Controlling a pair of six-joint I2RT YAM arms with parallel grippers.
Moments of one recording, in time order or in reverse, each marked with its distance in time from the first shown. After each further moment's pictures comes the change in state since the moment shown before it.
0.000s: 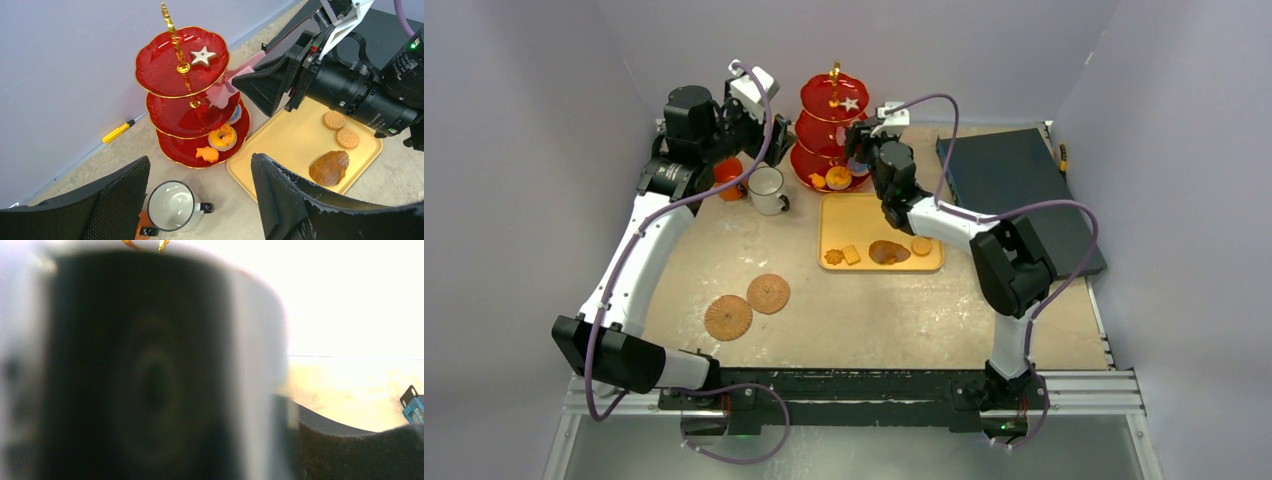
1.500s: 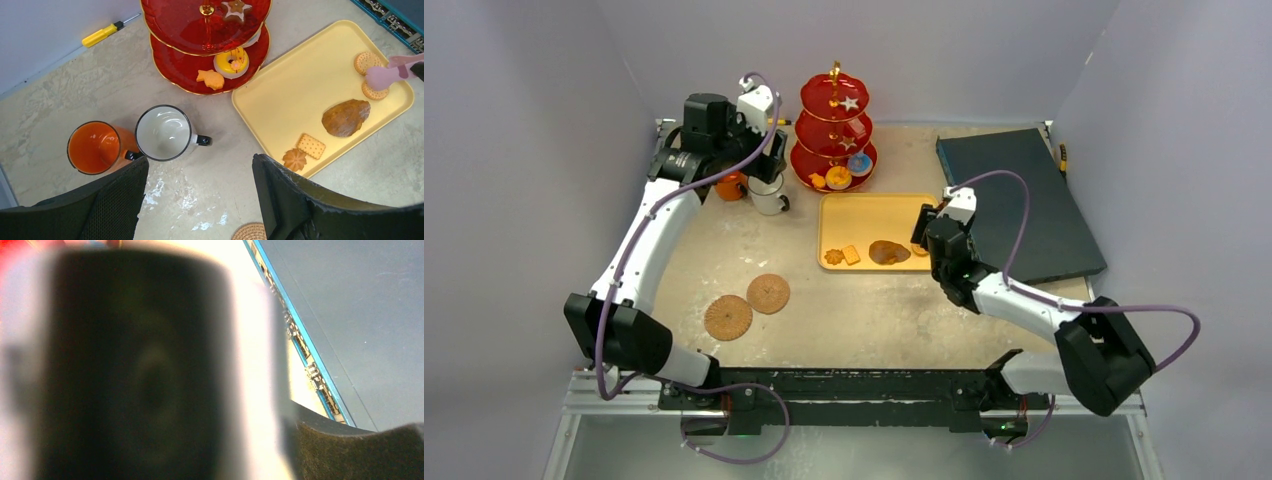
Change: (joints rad) left arm 0.018 0.089 0.028 -0.272 -0.140 -0.017; right arm -0.004 -0.660 -0.749 -0.390 0.278 0.204
